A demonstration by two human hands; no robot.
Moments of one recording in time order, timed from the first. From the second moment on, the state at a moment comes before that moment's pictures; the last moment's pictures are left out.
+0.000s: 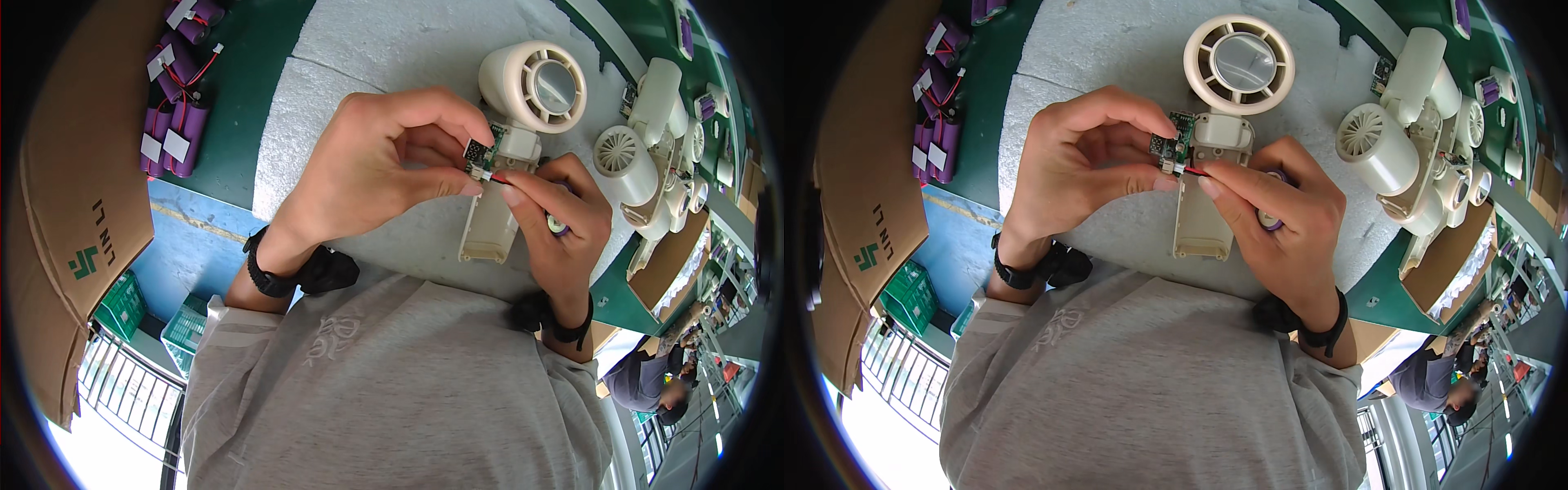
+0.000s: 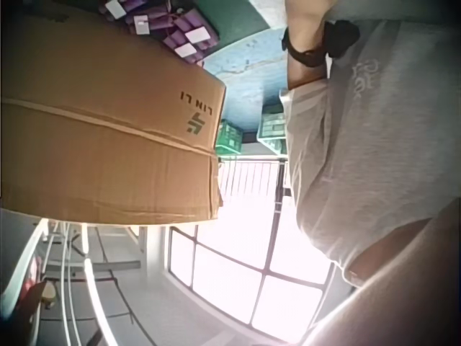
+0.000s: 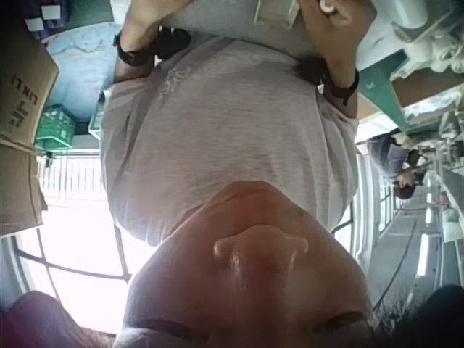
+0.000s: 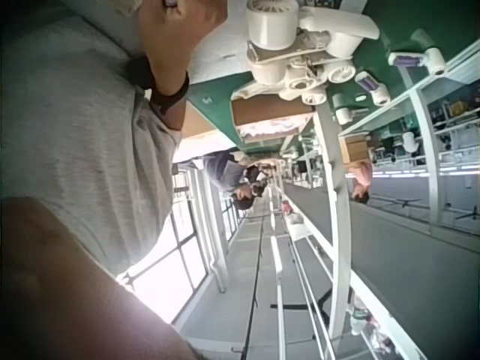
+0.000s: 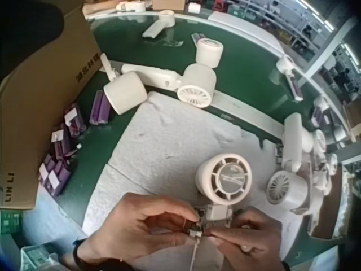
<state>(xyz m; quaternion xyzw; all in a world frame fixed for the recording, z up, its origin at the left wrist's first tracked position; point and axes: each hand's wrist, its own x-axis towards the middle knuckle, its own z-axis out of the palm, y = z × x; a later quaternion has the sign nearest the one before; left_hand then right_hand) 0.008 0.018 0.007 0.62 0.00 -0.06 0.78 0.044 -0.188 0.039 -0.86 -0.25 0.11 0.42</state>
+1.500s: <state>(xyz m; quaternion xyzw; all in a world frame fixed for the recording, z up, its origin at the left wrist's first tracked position) 0.010 0.006 0.017 0.82 -0.09 0.08 0.56 0.049 -0.181 0.027 -0.86 -0.31 -0.07 0.40</state>
